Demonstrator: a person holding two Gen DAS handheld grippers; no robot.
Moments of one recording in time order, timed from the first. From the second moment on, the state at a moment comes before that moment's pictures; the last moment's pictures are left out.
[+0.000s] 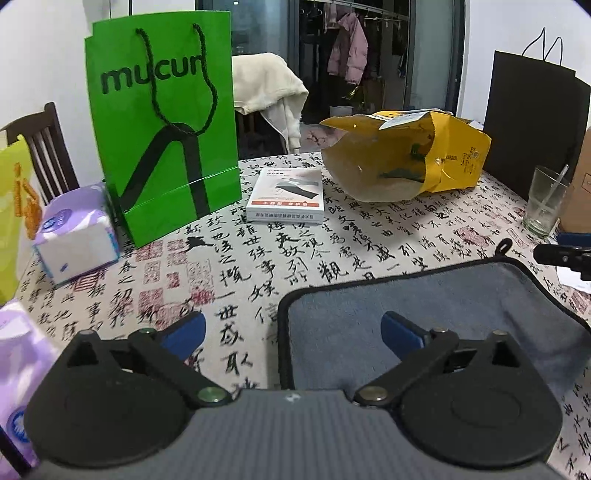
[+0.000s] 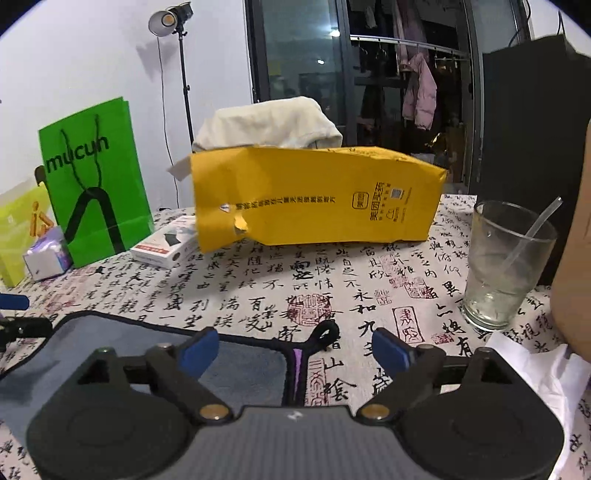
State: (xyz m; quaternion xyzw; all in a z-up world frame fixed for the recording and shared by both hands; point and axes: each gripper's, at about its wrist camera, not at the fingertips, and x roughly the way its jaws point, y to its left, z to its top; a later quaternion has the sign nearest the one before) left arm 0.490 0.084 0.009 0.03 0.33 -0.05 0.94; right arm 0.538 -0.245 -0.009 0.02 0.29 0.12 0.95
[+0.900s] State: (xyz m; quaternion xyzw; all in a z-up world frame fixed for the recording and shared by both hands) left arm 0.360 0.077 0.039 0.03 0.28 -0.02 0.96; right arm 0.410 -0.231 0.022 -0.02 0.26 0.15 0.96
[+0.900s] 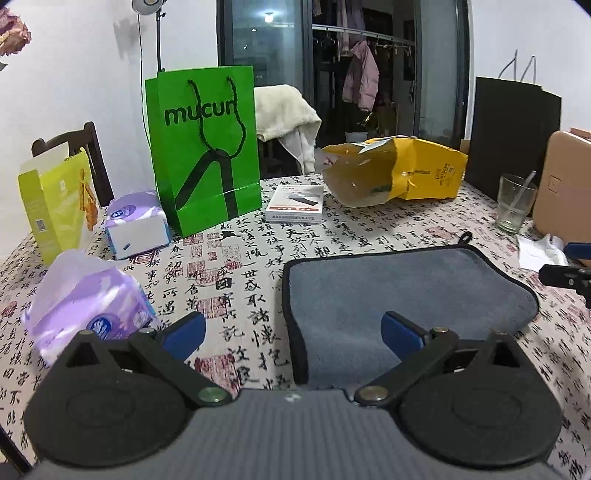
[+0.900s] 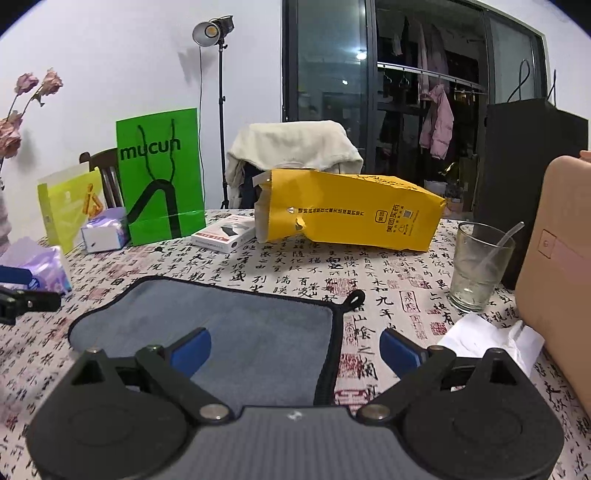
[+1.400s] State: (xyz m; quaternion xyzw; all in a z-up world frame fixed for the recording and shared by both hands) left arm 0.288 0.063 0.049 0.02 0.25 -0.02 0.97; right arm 0.334 -0.254 0.025 0.00 0.25 0.14 0.96
